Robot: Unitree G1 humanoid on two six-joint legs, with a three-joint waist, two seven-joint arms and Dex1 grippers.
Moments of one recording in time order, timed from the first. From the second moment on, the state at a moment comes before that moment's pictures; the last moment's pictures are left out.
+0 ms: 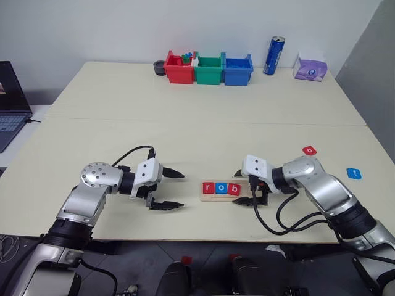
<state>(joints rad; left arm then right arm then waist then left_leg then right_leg) -0.40 0.74 -0.15 0.17 -0.26 0.01 -1.39 -0.58 -0.65 0.41 -0.11 0.10 0.59 1.11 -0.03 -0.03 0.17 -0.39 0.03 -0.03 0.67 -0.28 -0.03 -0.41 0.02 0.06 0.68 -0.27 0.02</state>
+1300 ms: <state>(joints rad) -0.40 0.68 -0.14 0.16 -0.27 0.01 -1.39 -0.23 -0.57 0.31 -0.54 0.21 0.87 0.67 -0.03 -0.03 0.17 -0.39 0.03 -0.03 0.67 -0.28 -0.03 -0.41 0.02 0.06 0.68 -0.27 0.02</state>
